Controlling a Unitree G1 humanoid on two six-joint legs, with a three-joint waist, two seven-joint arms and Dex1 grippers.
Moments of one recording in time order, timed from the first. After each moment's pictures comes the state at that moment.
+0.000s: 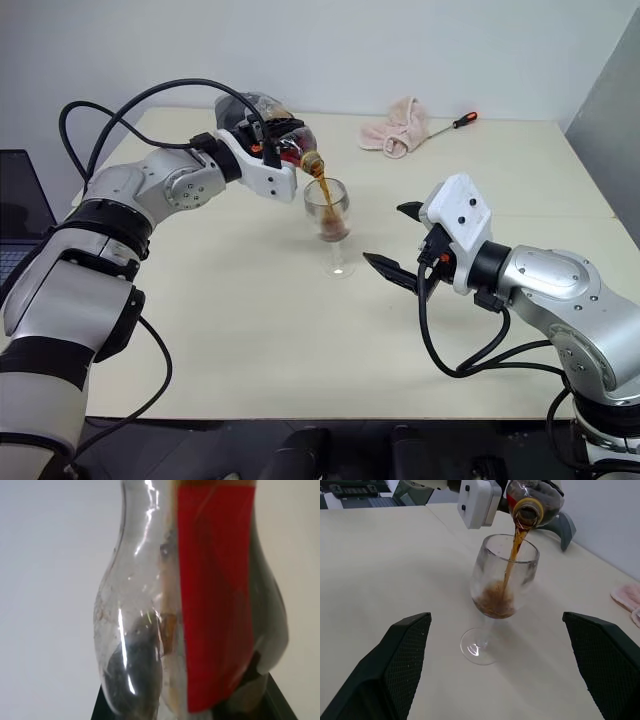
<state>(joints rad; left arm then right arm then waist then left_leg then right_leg) -1.36 0.64 -0.53 1.15 0.85 -0.81 0.05 -0.51 -0.70 -0.08 -0.74 0.66 0.99 0.52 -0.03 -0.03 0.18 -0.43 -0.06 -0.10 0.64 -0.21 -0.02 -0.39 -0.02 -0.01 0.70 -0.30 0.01</state>
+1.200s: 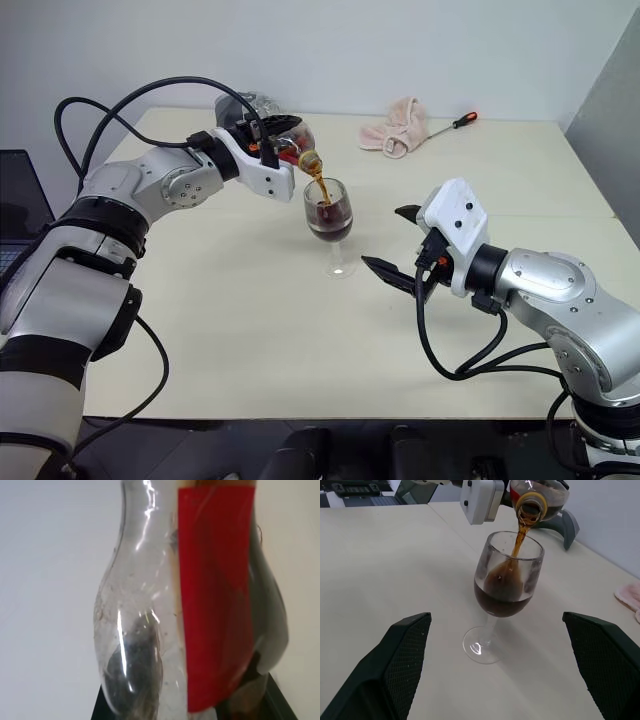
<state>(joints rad) -1.37 0.65 -0.55 1.16 0.87 -0.82 0.10 -0.50 -0.70 -0.06 -0.74 0.65 0.97 0.52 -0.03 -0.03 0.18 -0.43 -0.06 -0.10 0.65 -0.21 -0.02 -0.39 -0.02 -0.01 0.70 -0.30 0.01</state>
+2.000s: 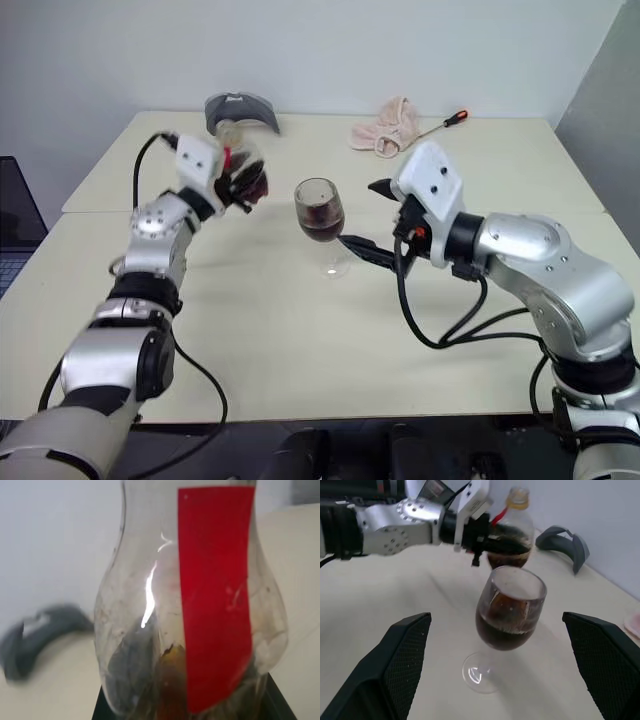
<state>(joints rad) -0.93 0.48 0.14 0.98 -0.11 -0.26 -0.59 -0.74 -0.66 0.07 -0.56 0.61 0.92 0.58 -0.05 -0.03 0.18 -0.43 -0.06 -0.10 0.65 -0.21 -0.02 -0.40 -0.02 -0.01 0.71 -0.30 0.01</state>
